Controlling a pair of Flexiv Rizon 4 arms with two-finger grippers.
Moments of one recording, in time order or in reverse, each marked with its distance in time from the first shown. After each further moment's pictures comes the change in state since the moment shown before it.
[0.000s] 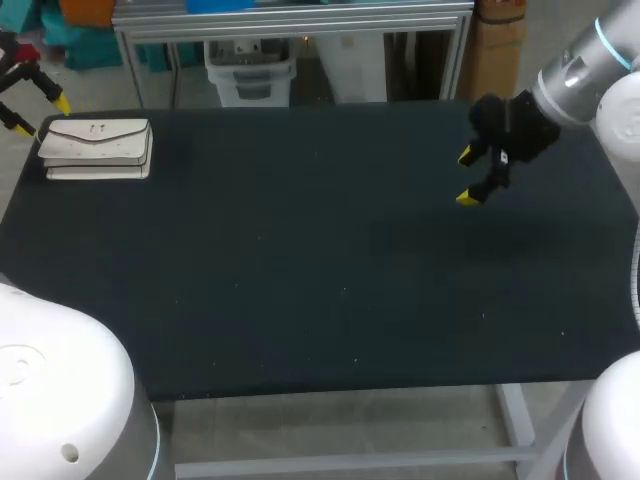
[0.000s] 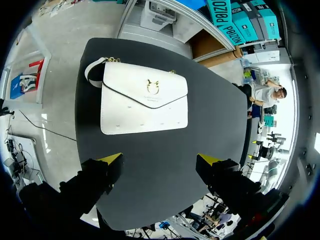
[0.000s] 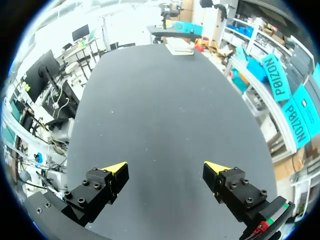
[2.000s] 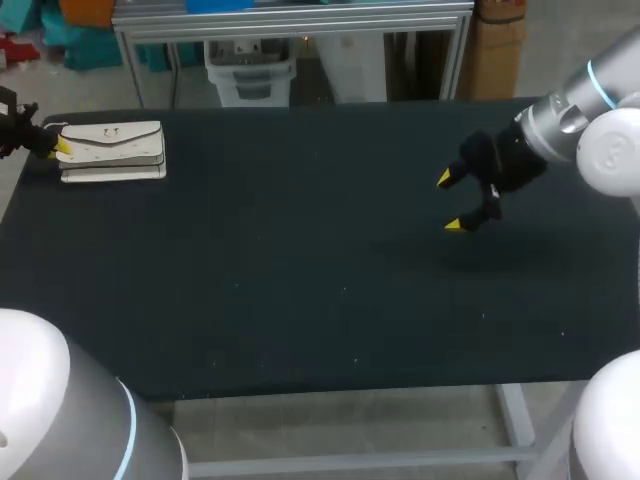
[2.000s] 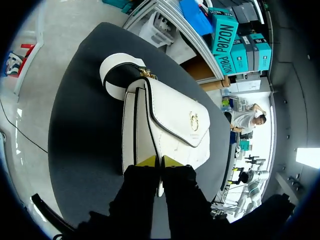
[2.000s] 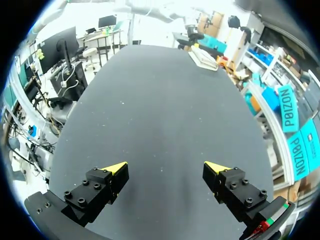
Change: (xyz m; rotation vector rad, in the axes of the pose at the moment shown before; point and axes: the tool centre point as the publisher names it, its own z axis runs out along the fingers) left arm -0.040 -0.031 0.081 0.200 0.271 -0.088; right arm 0.020 0.000 0.042 -0.084 0.012 -0.219
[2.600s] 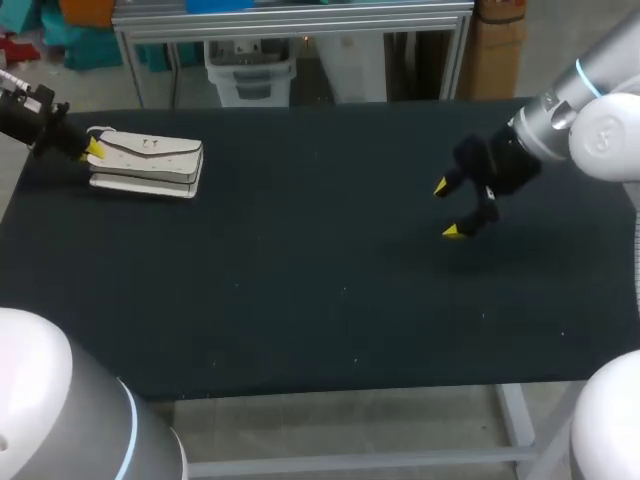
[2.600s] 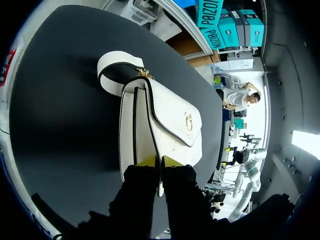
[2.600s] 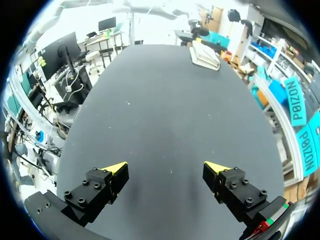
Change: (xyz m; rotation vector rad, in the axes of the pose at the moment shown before) left arm 0.058 0.045 0.034 -0.182 0.066 0.078; right arm 0.011 0.001 0.010 0.007 0.082 0.042
